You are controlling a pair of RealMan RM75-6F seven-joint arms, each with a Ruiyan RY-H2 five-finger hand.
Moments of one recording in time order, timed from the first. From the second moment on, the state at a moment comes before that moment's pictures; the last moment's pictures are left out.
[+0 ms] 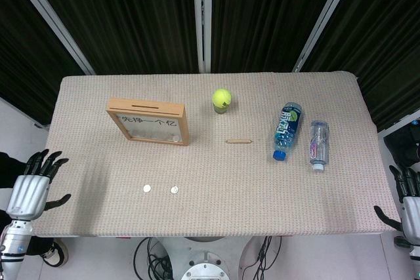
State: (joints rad) left arm -0.14 -1.20 -0.02 -1.52 1.54 1.48 0.06; right arm -0.05 -1.17 0.05 -1.46 -1.50 1.57 0.10
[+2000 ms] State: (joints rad) left arm -0.36 -1.59 0.03 -1.34 1.65 1.22 0.11; right arm -0.06 -1.13 0.05 -1.45 -1.47 1.55 0.20
